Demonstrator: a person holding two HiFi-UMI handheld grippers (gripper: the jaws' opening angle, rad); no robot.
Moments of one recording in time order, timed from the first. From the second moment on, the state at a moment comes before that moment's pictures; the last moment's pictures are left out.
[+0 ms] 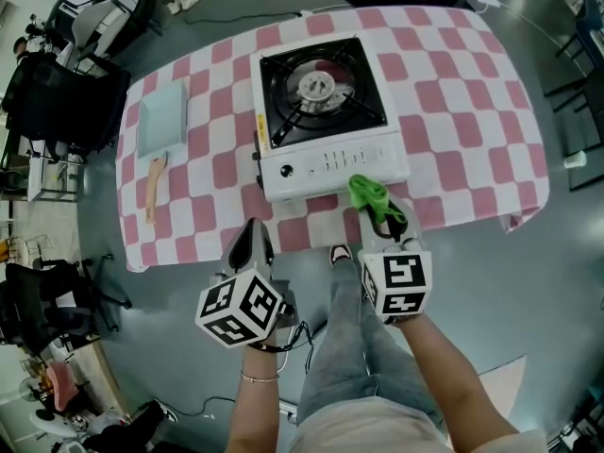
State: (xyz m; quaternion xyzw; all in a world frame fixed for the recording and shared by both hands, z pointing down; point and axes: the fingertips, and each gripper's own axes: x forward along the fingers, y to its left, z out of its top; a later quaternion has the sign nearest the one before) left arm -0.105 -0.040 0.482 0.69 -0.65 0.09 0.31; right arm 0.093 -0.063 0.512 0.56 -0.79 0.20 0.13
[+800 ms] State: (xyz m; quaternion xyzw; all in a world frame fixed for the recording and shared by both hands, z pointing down) left arm -0.069 -0.057 0.473 0.71 -0.63 0.09 0.30; right arm 0.150 -0.066 0.512 0.59 -0.77 0.21 0.14
